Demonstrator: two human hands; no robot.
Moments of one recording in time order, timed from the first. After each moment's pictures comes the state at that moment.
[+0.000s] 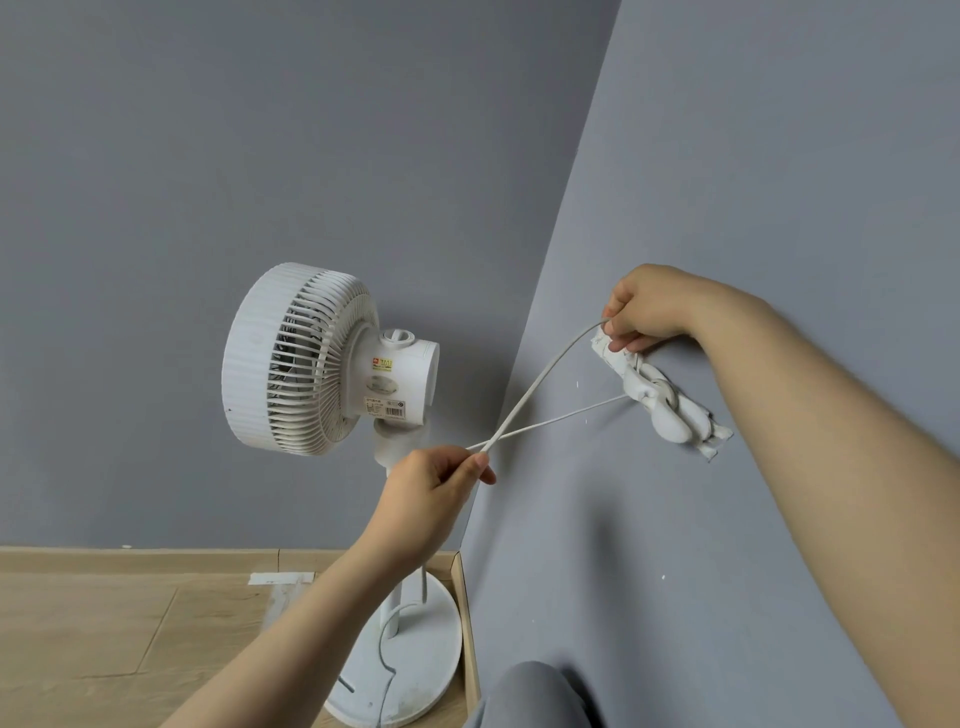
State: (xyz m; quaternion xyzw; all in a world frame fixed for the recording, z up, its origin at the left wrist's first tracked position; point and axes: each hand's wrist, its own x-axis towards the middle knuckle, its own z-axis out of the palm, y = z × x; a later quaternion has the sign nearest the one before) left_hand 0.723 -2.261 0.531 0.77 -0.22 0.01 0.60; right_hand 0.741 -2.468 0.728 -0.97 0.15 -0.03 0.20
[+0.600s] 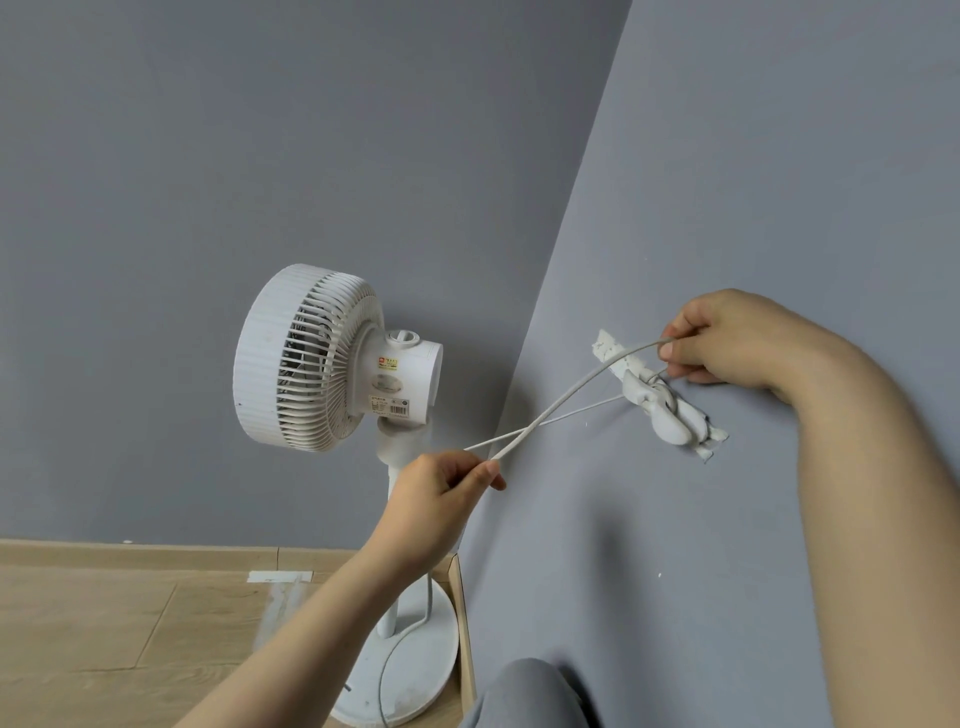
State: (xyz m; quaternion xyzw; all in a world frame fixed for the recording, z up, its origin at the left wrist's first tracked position) left_hand 0.710 -2.257 0.532 0.76 -0.23 0.01 0.60; right_hand 0.661 -2.461 0.729 -0.95 0.17 -0.11 0.23
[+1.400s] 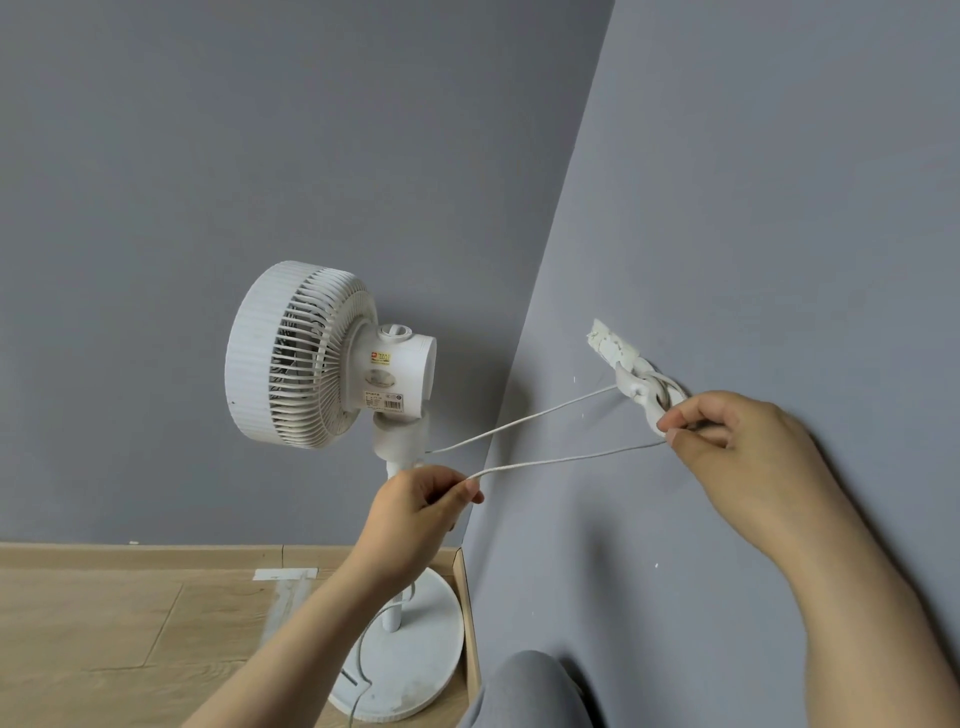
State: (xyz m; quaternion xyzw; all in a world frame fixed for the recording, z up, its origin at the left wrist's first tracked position) left_hand 0.708 -2.252 0.513 0.78 -0.20 0.01 0.59; right_hand 0.595 -2.451 0.649 -0.91 0.18 -0.25 0.27
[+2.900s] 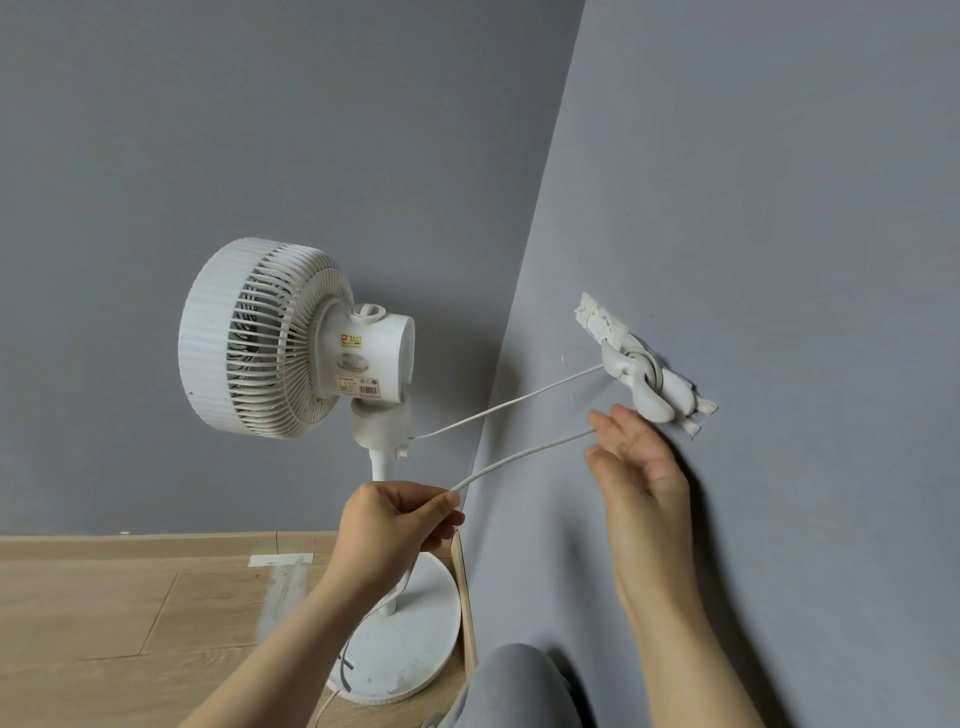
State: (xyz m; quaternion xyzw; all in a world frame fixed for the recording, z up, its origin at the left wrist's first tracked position) left_hand 0.711 -2.275 0.496 0.72 -0.06 -0.06 0.69; right_hand 0.637 -2.440 0.560 -0.68 0.12 -0.32 0.65
